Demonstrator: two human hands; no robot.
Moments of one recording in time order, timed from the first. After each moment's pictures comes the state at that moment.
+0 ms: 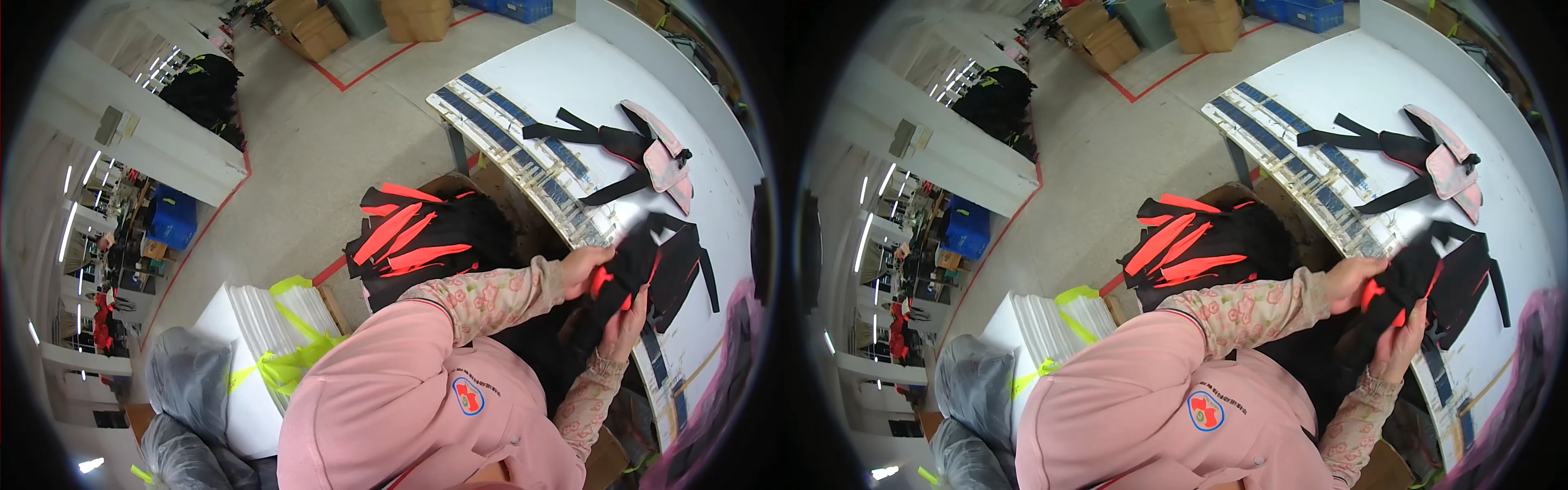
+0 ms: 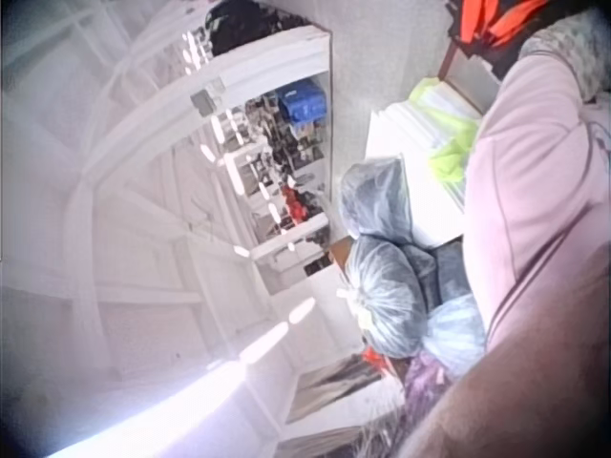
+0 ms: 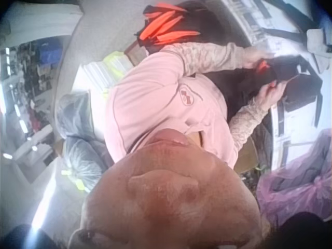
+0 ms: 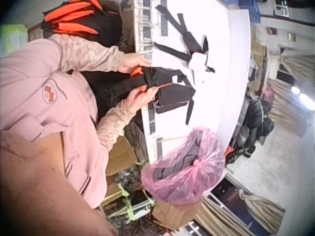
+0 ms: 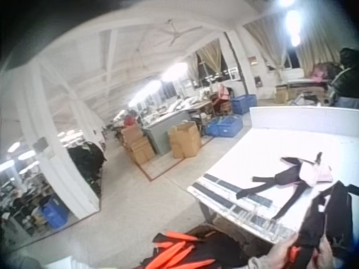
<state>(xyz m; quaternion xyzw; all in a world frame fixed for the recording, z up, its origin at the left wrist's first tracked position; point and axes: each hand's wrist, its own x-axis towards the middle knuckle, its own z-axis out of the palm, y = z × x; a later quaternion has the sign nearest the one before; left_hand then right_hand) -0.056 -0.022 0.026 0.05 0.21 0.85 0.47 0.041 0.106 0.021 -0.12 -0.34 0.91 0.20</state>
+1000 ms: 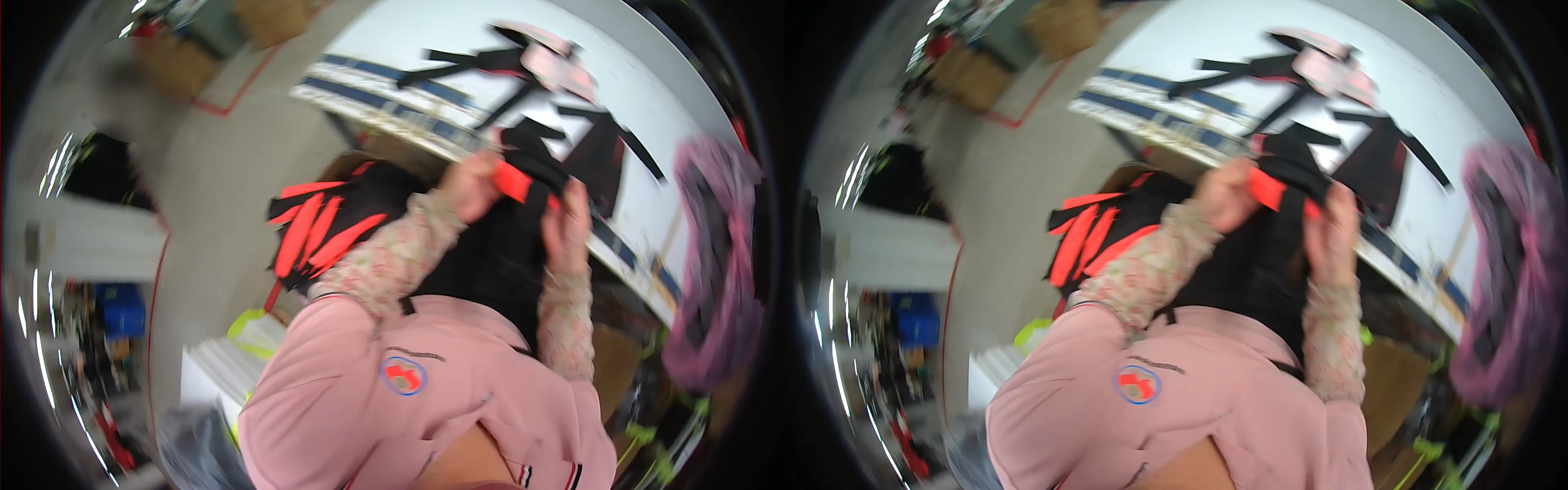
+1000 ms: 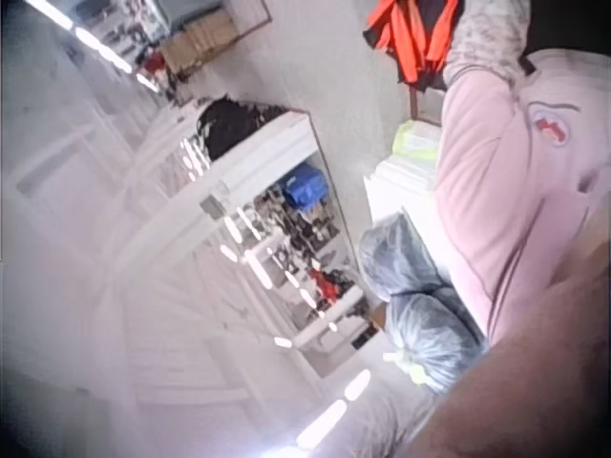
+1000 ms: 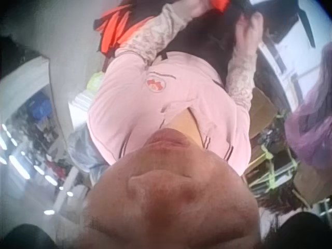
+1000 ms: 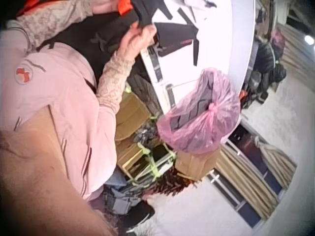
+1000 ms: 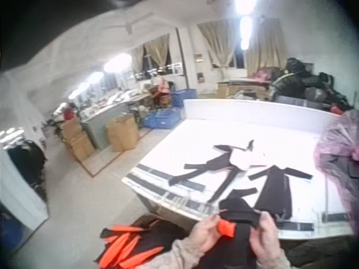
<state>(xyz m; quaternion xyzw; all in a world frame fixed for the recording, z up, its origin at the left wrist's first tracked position) -0.083 -0.059 0.014 0.15 0.16 0.87 0.44 0.043 0.098 0.032 -0.07 -0.31 0.91 0.27</state>
